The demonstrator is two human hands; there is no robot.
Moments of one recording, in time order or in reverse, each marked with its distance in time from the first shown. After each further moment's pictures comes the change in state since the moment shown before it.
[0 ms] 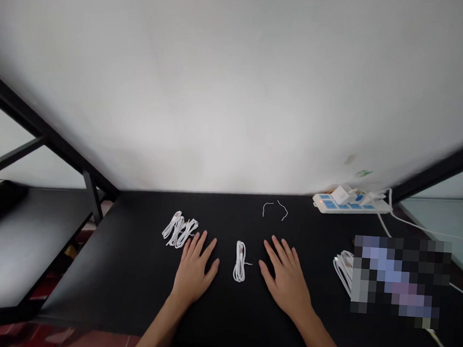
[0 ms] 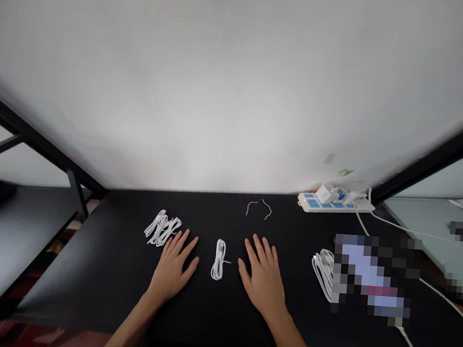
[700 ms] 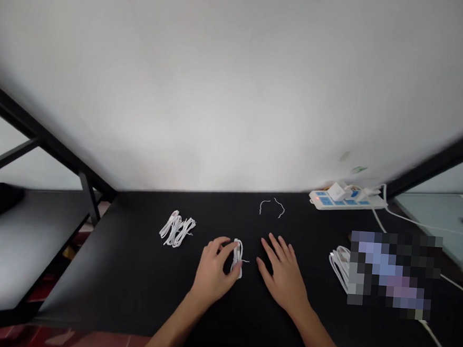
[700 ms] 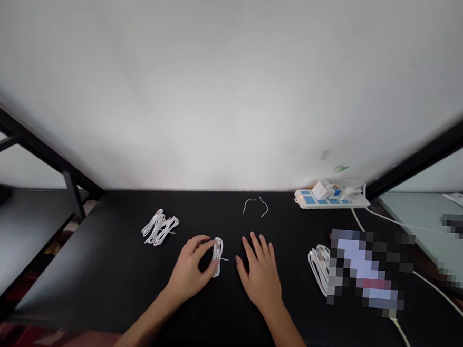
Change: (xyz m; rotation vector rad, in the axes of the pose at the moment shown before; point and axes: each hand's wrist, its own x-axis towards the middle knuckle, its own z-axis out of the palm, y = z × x) left_hand 0.025 0.059 -0.006 -0.358 0.079 0.010; right_hand 0.001 0.002 0.000 0.080 0.012 0.003
